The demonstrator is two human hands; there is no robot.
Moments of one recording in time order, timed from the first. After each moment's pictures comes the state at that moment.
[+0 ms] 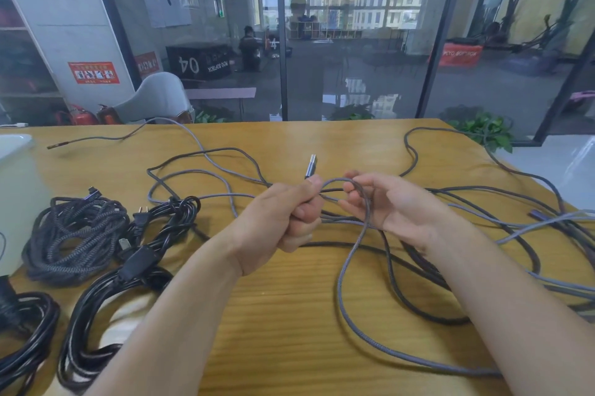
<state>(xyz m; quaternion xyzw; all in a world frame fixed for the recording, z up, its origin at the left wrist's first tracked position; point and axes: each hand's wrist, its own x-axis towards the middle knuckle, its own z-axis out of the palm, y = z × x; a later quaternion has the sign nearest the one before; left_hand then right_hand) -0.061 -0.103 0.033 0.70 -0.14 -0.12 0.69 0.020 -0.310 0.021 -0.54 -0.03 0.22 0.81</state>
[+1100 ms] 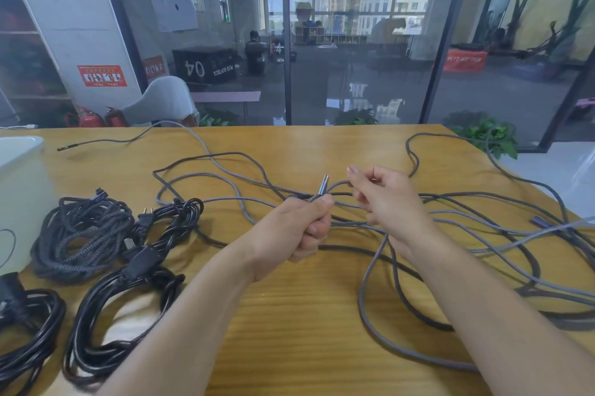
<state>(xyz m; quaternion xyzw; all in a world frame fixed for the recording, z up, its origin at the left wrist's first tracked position) -0.059 -0.112 0.021 0.77 -0.14 -0.11 0.61 0.002 -0.293 0.020 -0.76 -0.07 -0.04 0.64</state>
